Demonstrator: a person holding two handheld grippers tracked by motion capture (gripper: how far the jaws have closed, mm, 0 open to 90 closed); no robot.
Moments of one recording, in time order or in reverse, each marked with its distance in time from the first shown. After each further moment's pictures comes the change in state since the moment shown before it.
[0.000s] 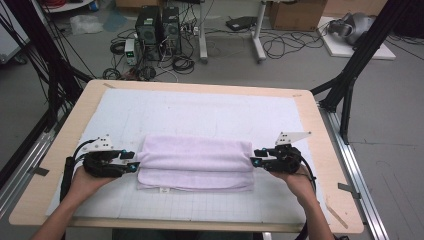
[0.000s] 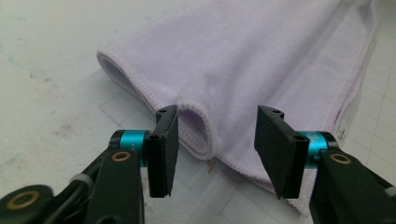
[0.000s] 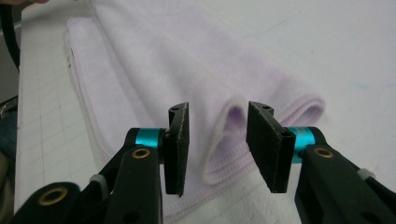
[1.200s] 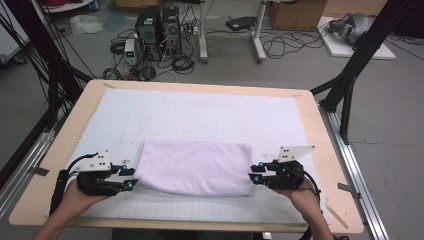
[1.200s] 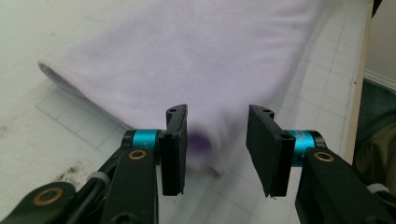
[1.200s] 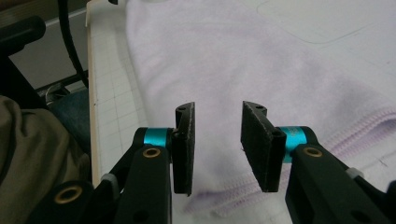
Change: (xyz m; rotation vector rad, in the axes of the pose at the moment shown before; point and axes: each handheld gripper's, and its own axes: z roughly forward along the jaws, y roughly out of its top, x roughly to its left) left arm -0.042 -0.008 -0.016 0.033 -0.081 0.115; right arm 0.043 -0.013 -0.013 -0.012 0.128 -0.089
